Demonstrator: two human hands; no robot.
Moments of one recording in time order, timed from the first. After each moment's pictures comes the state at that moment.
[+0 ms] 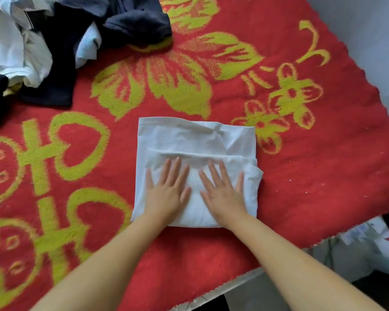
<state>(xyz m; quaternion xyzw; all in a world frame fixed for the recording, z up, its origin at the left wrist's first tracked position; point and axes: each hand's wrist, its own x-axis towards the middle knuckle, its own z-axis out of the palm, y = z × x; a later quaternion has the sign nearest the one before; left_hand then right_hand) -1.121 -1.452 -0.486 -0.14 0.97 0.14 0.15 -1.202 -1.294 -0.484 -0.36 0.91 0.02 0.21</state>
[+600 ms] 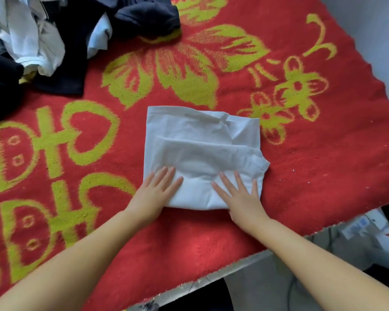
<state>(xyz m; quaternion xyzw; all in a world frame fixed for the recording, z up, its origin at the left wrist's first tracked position) -1.075 -1.484 -0.463 0.02 0.98 0.03 0.21 -1.189 -1.250 -0.464 -0.41 0.86 0.10 0.30</state>
